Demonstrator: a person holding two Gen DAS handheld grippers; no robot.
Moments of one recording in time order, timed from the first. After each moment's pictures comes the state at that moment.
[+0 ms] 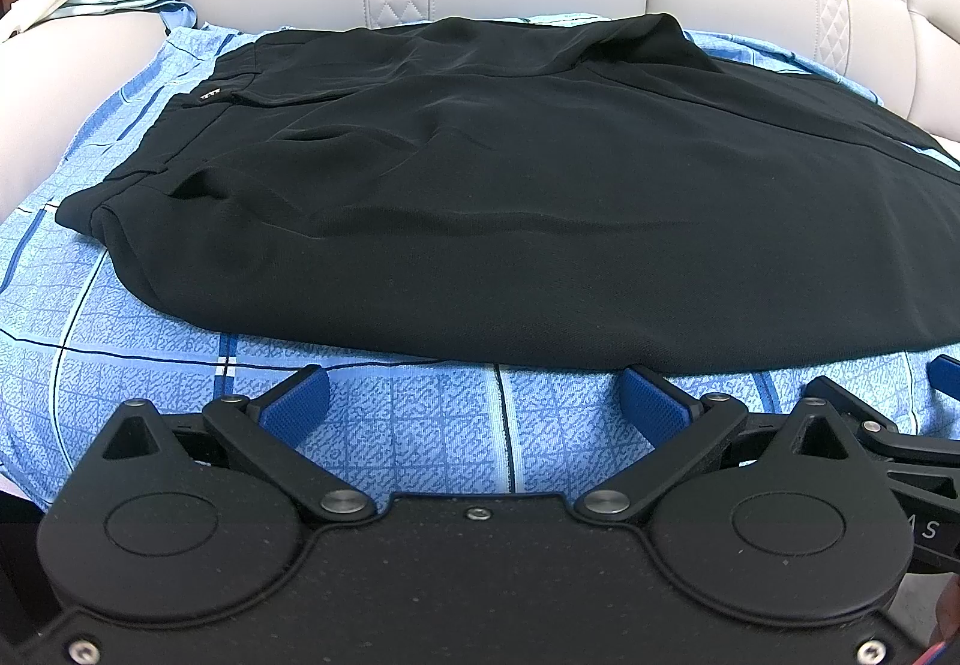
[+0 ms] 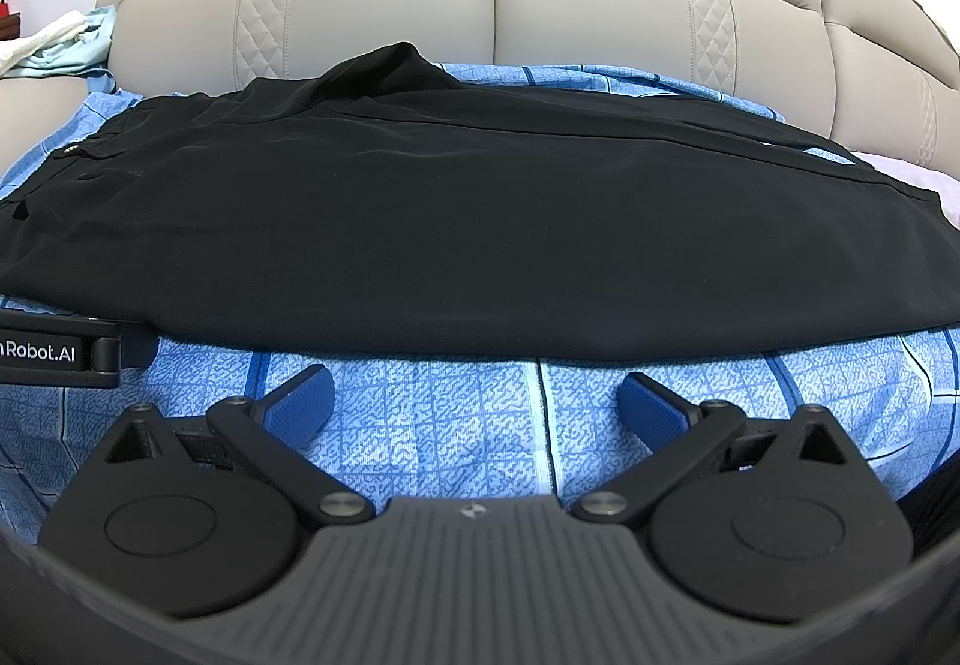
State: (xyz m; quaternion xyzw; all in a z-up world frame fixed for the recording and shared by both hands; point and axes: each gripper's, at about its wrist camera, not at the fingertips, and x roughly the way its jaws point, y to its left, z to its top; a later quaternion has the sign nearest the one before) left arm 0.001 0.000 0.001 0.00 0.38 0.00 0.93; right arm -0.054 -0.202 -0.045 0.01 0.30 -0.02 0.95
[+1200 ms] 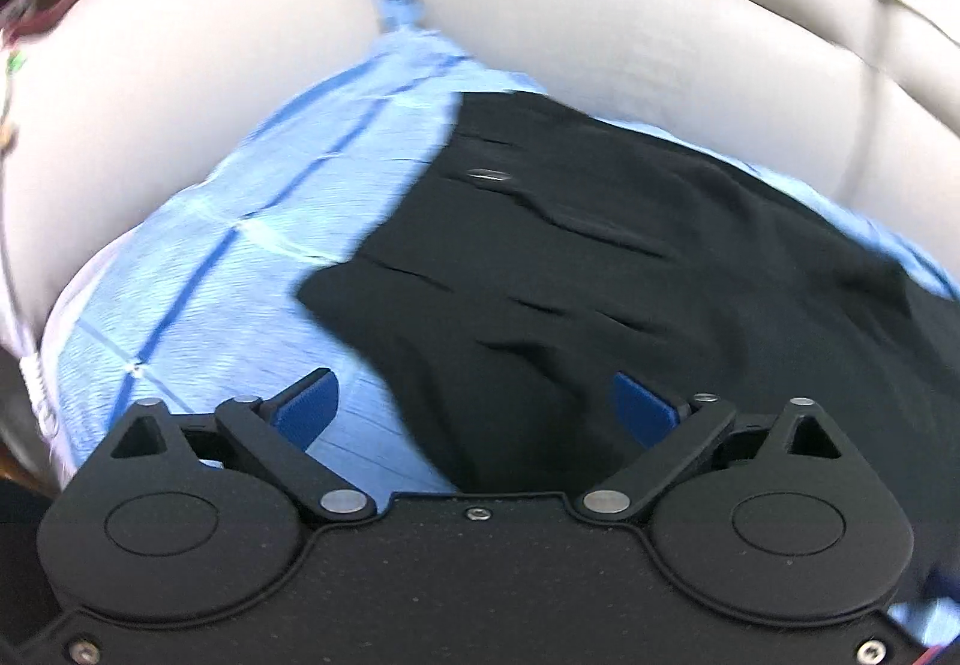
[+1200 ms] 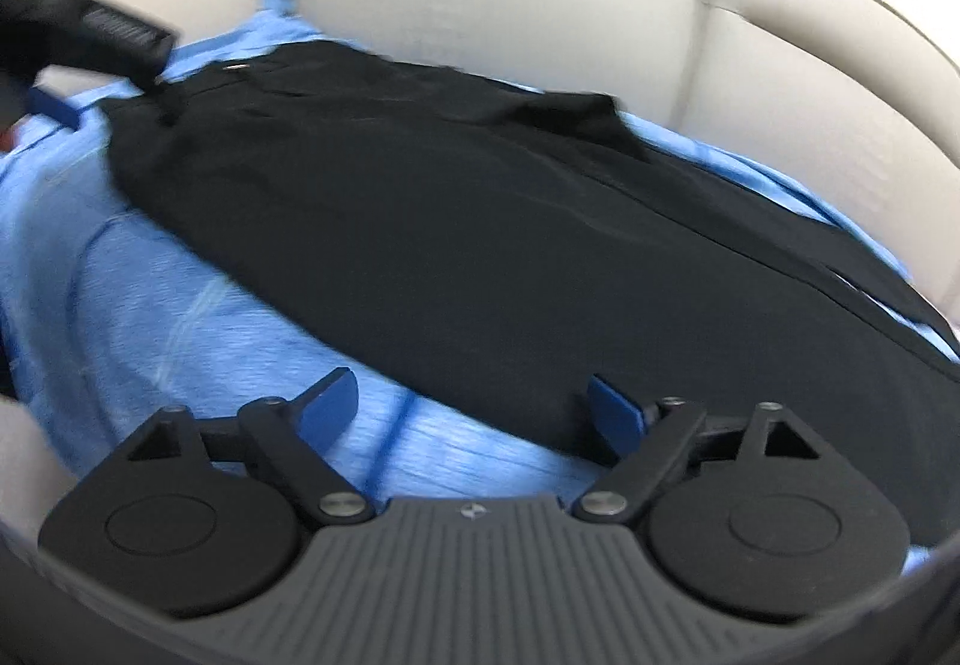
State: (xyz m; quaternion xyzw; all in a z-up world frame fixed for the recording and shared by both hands) left arm 0.050 0.155 0.045 -0.15 0.35 0.14 0.91; right arm -0.040 -0.150 -0.019 -0.14 0.30 0.15 0.93
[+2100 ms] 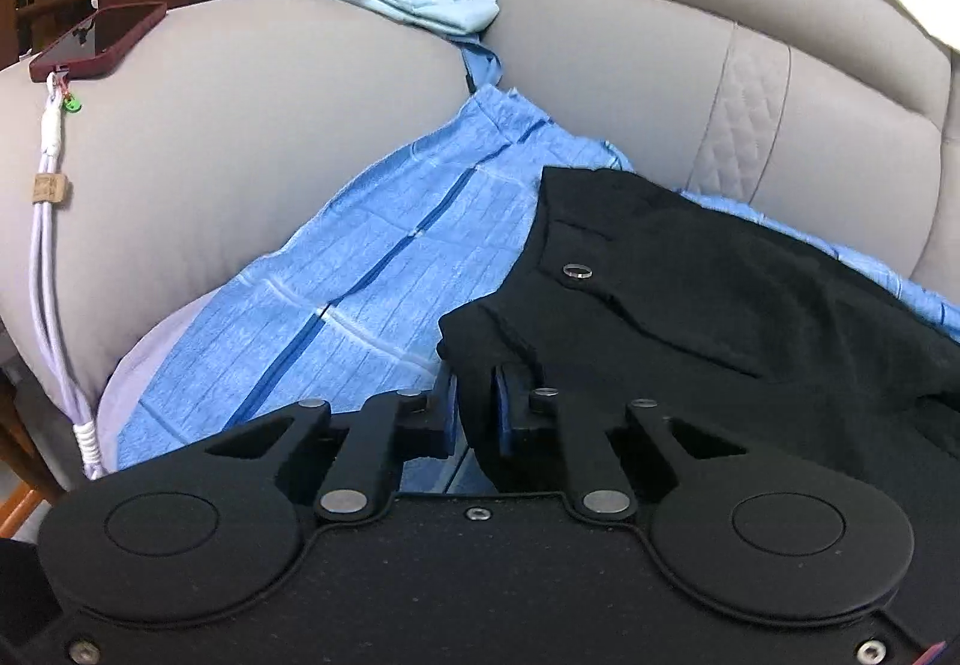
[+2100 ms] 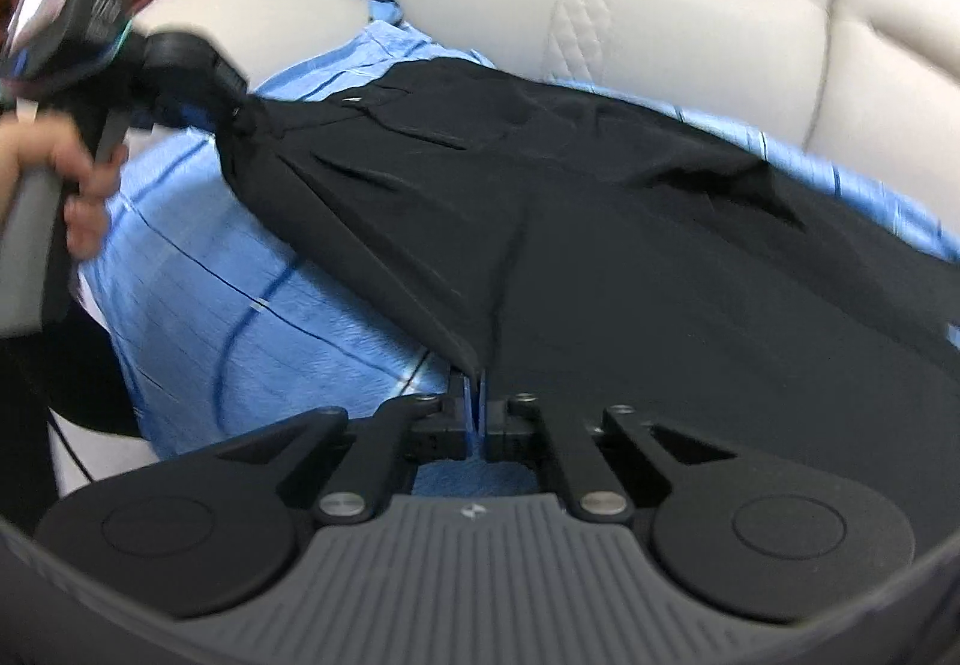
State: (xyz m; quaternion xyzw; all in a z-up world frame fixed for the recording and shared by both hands) left arm 0.063 0.185 0.054 -0.14 0.32 0.20 0.92; right arm -0.016 -0.098 0.023 -0.09 0.35 0.23 0.90
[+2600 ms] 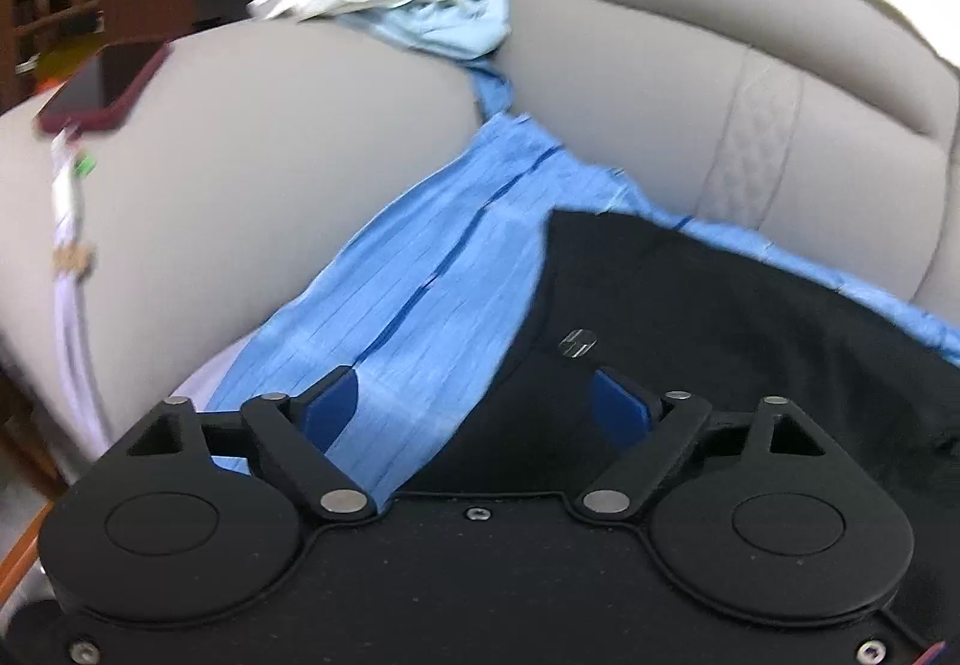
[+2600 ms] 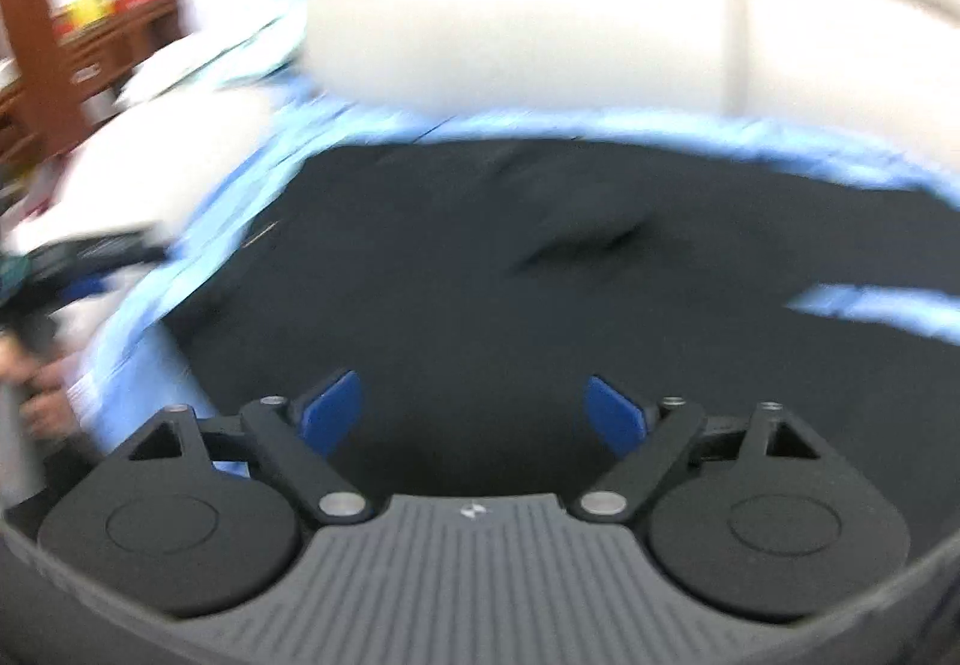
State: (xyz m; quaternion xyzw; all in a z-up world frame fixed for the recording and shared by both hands) left arm 0.082 0.200 0.104 -0.14 0.33 0.20 0.91; right arm 0.061 -0.160 0.099 0.01 0.37 0.17 0.91
